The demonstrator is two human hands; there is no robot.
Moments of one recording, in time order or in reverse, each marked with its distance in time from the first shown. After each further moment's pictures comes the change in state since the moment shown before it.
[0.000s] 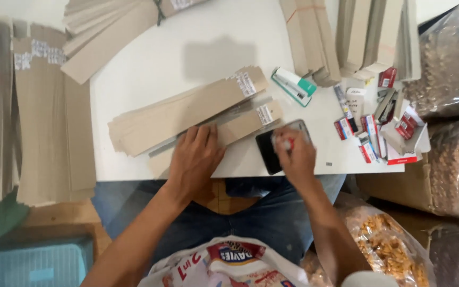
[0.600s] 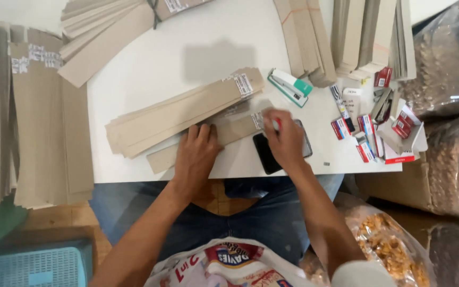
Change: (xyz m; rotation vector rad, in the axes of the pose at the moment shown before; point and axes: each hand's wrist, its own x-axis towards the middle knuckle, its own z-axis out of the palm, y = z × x) left_hand -0.004 0.005 0.033 0.098 -0.157 -0.031; right_hand 0.038 0.003 0.023 0.067 0.032 -0.015
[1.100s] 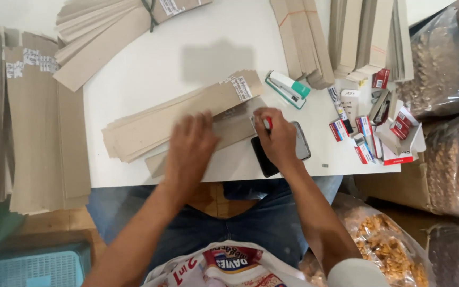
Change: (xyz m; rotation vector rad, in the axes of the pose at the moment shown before) left_hand 0.024 -0.014 -0.050 -0.052 0.156 0.033; right_hand 0.012 -0.011 0.013 0.076 0.003 -0.032
